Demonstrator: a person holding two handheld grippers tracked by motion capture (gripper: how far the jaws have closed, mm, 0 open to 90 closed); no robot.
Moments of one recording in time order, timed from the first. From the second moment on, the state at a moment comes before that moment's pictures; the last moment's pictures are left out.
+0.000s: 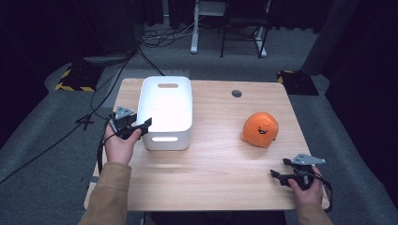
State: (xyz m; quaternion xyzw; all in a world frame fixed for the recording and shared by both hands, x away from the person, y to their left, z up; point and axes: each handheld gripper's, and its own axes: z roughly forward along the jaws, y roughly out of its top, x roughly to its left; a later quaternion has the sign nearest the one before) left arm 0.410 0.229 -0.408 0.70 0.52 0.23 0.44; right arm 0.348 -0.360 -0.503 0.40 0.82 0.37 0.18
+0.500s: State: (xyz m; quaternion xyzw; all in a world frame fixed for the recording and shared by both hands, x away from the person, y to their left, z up) left arm 0.402 0.227 -0.407 0.71 0.51 0.22 0.44; right arm 0.347 -0.360 -0.503 0.40 0.82 0.37 0.18
